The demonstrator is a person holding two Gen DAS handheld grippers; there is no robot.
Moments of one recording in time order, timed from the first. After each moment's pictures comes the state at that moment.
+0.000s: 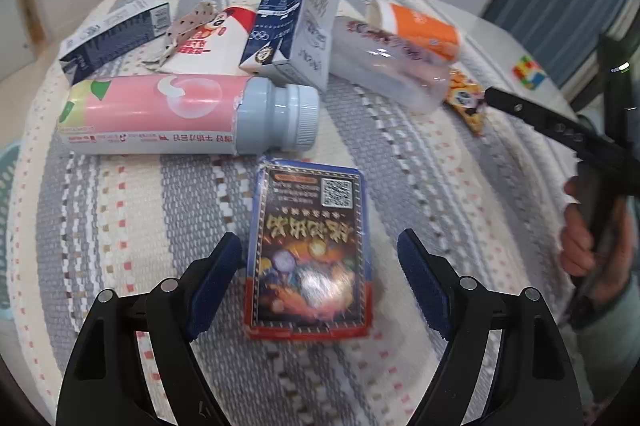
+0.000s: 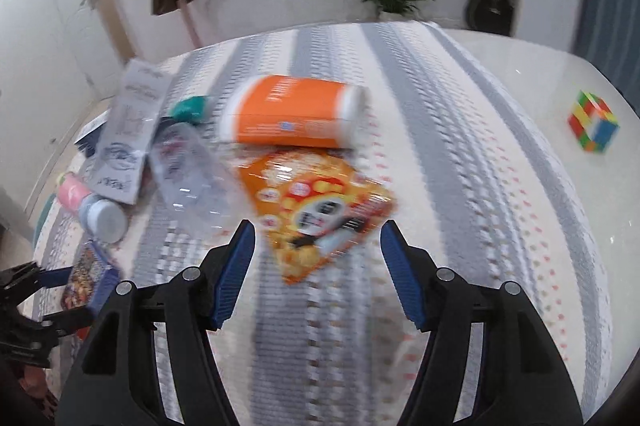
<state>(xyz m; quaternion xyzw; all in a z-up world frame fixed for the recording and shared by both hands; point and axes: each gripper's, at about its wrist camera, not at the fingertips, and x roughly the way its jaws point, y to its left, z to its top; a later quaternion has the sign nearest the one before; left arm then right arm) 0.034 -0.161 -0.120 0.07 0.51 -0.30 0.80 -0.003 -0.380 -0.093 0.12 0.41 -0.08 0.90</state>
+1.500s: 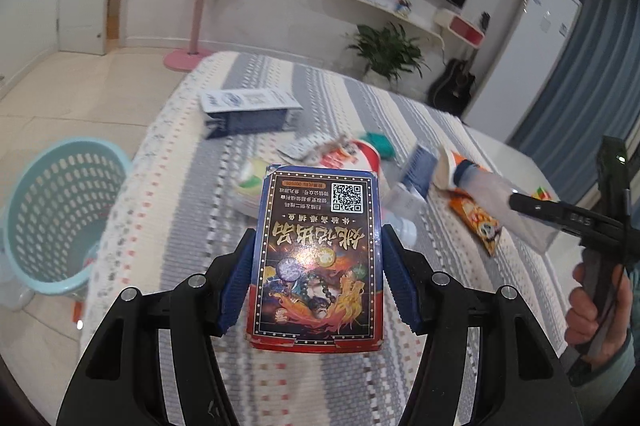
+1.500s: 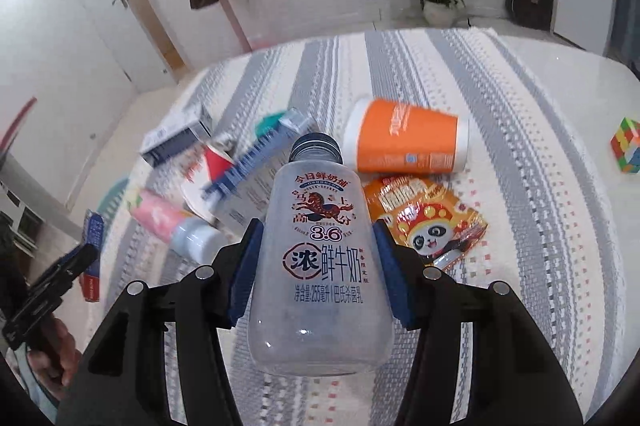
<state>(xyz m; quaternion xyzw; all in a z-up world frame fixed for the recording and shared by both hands) 0.047 -0.046 -0.051 -0.08 0.39 -0.22 0.89 0.013 -0.336 -0.032 0.17 0.42 -0.02 0.89</state>
